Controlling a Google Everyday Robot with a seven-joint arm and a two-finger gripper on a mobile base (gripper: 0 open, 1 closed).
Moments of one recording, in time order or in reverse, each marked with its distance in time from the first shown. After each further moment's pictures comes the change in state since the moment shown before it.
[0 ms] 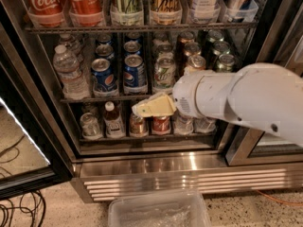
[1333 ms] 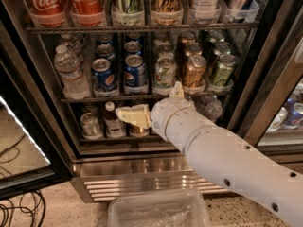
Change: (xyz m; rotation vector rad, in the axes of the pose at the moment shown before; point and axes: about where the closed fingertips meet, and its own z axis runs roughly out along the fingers) arm 0.010 0.026 0.038 0.196 -0.228 0.121
